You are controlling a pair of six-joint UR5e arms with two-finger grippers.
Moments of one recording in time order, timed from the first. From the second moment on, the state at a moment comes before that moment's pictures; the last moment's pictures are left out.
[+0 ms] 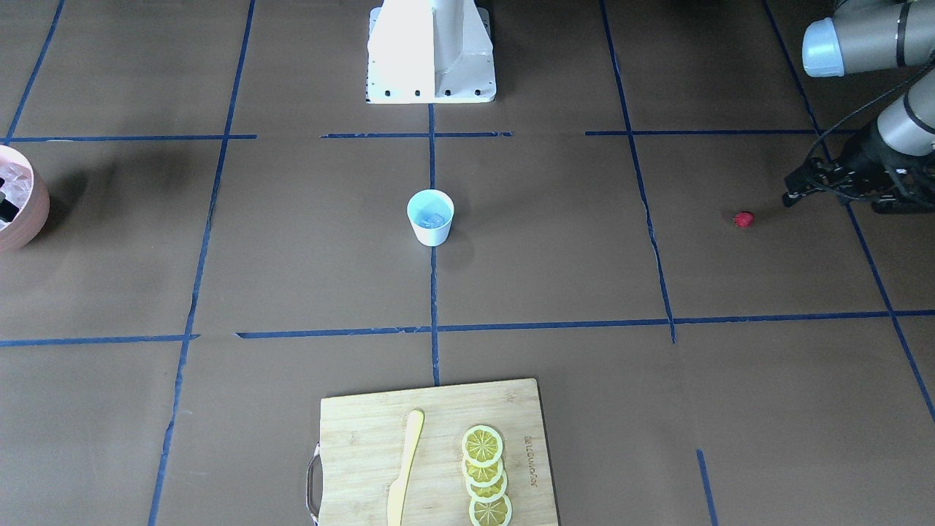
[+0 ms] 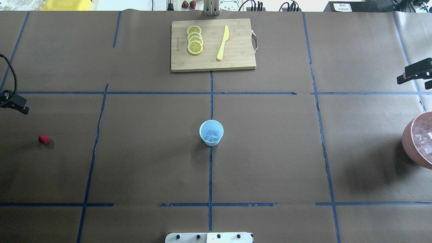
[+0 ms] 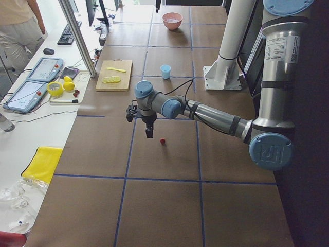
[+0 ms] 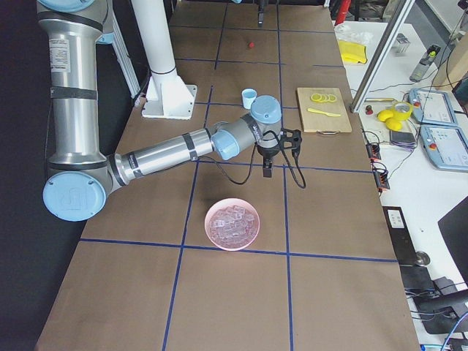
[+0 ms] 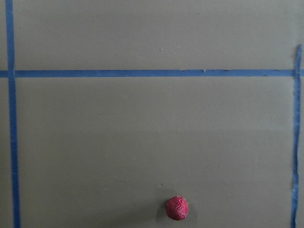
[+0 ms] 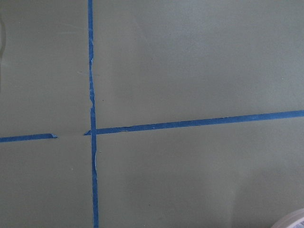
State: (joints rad) left arm -1.07 -1.54 -1.84 -1.78 -2.25 -0.67; right arm 1.28 -1.59 1.92 -1.33 2.37 0.70
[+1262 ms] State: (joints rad) left arm -0.85 -1.51 -1.70 -2.06 -2.11 -0.88; right arm 1.28 -1.59 1.92 -1.33 2.37 0.70
